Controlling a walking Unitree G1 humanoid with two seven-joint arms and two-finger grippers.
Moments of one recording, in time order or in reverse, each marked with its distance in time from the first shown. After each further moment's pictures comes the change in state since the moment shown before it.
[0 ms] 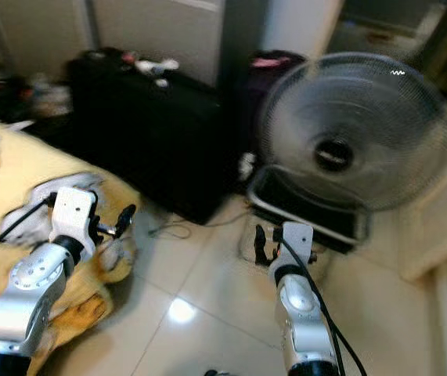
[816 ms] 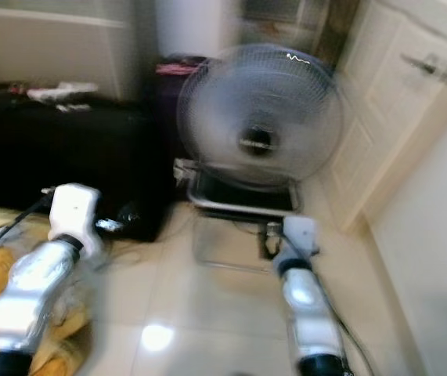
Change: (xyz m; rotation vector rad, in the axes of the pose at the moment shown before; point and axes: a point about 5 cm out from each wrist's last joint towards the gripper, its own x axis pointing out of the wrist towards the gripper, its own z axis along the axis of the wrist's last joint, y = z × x) left arm 0.009 -0.014 0.005 -0.027 -0.044 -0.049; right arm 0.005 -0.021 0.001 -0.068 0.005 -0.043
